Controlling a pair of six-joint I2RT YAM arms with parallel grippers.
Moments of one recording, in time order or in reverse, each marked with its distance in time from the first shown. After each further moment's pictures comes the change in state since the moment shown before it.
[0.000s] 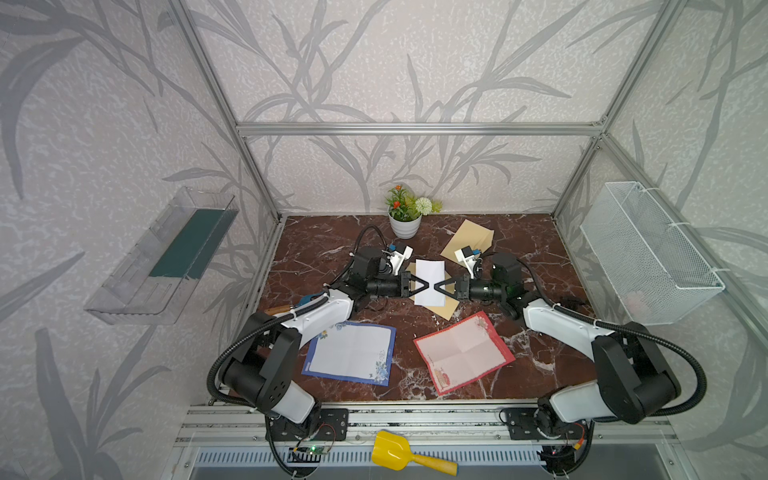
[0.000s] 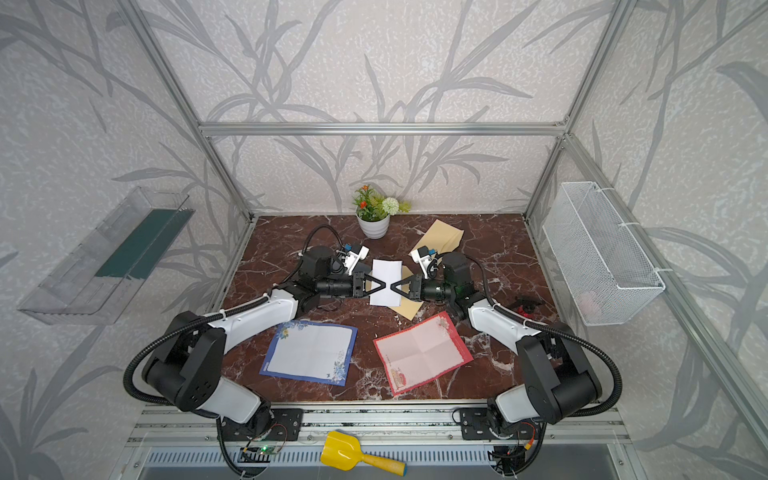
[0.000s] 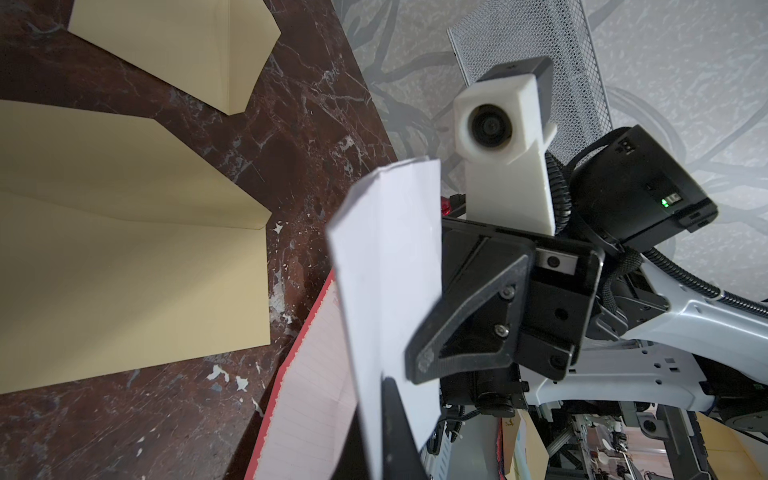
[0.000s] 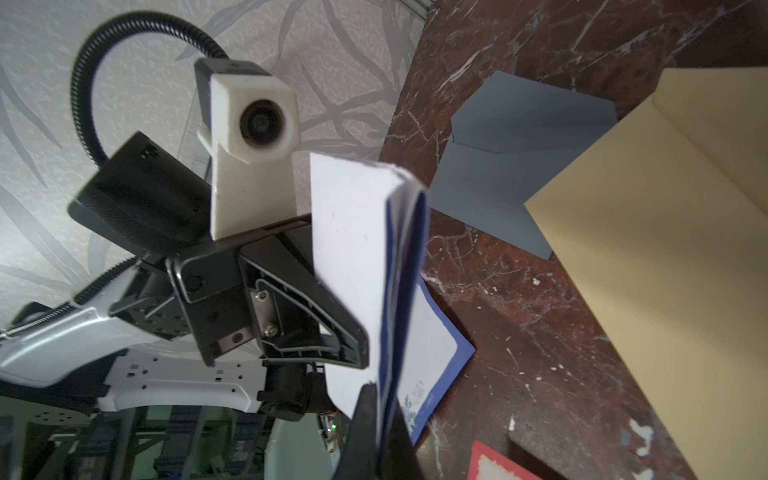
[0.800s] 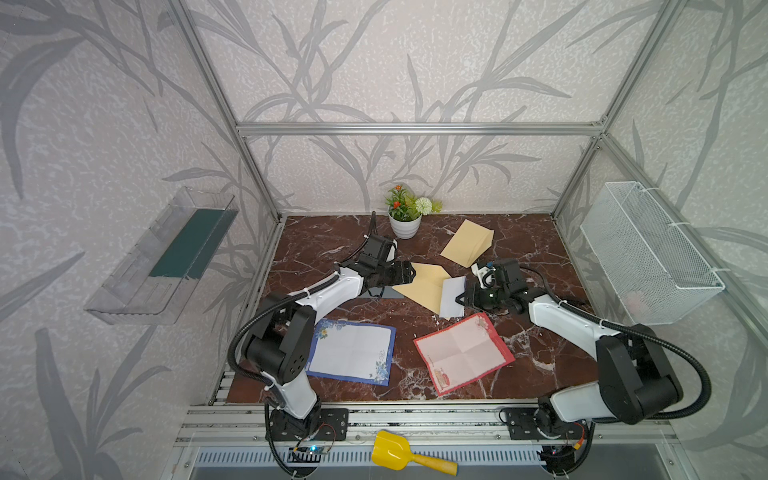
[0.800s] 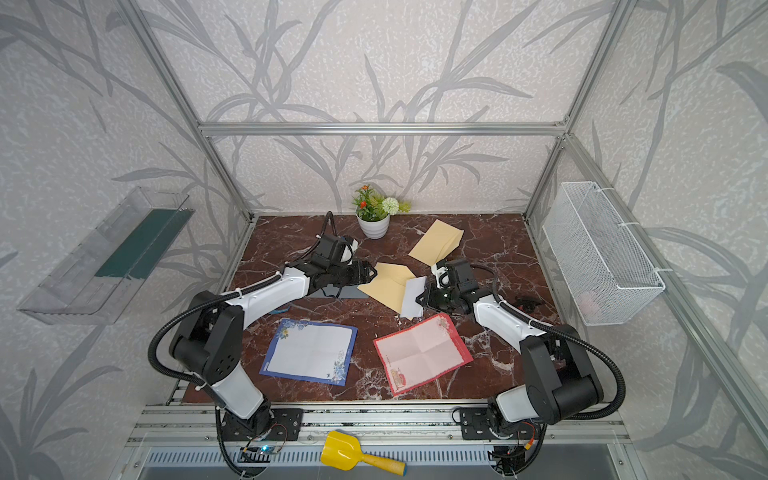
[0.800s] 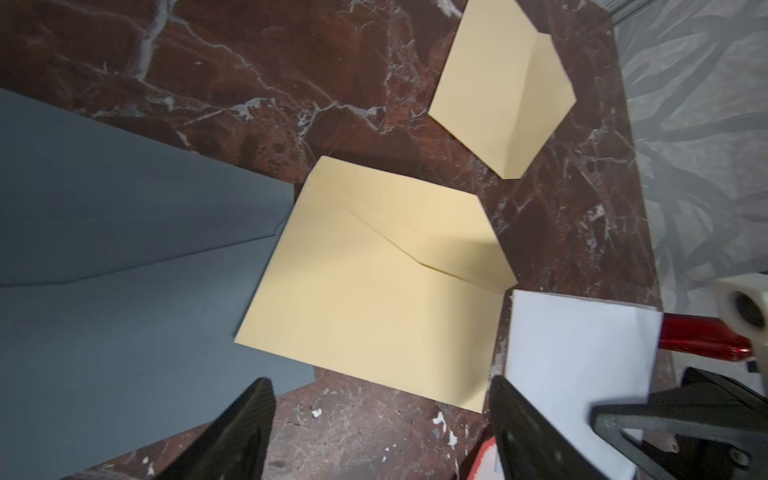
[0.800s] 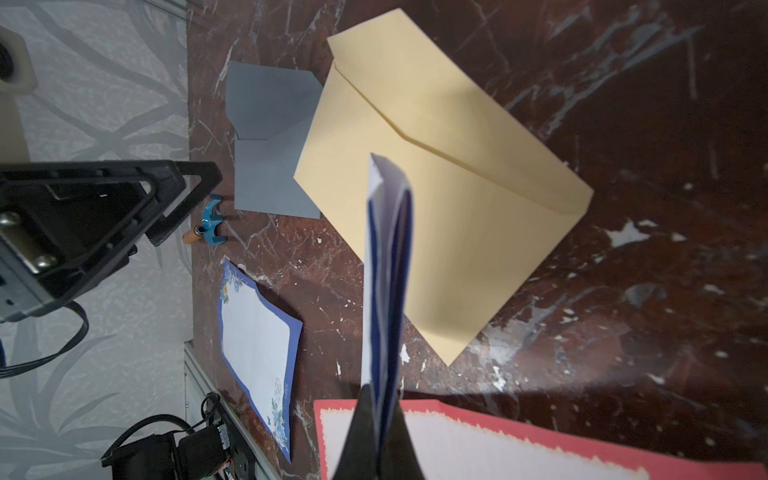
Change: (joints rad) left arm 0.019 0.200 0.264 -0.451 -0.588 0.137; right arm -0.061 -0.005 0.024 -0.493 0.346 -0.166
